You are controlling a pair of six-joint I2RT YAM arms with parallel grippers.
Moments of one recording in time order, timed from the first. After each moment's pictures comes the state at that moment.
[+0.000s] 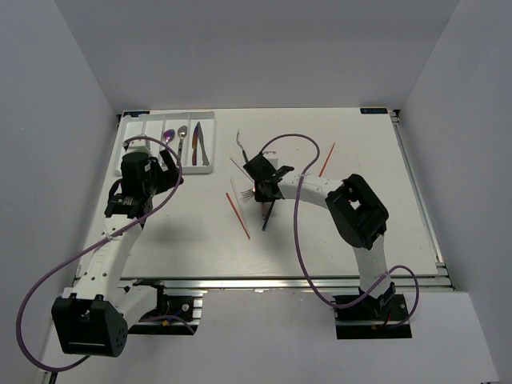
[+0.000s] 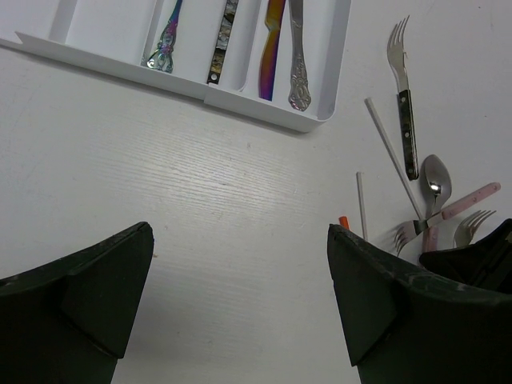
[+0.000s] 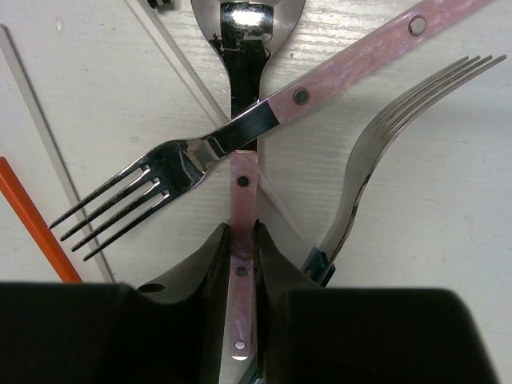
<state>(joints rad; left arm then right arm) -0.07 1.04 0.86 -0.35 -0.10 -0.36 0.81 2.05 1.44 -0.43 0.30 0.63</state>
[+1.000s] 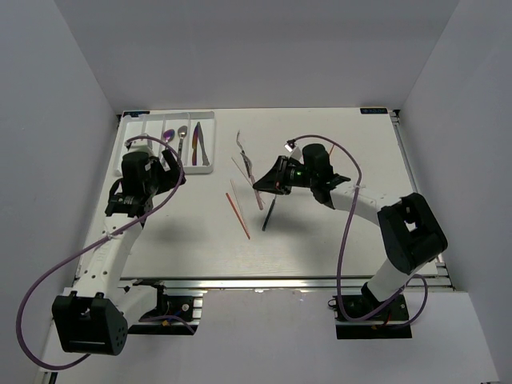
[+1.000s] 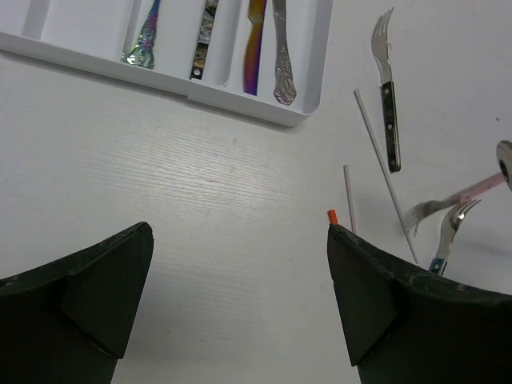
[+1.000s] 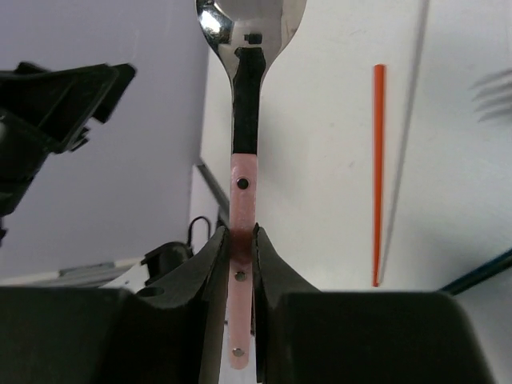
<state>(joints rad) -0.07 1.04 0.86 -0.34 -0.06 -0.36 0.56 1.64 0.97 0.25 -0.63 0.96</state>
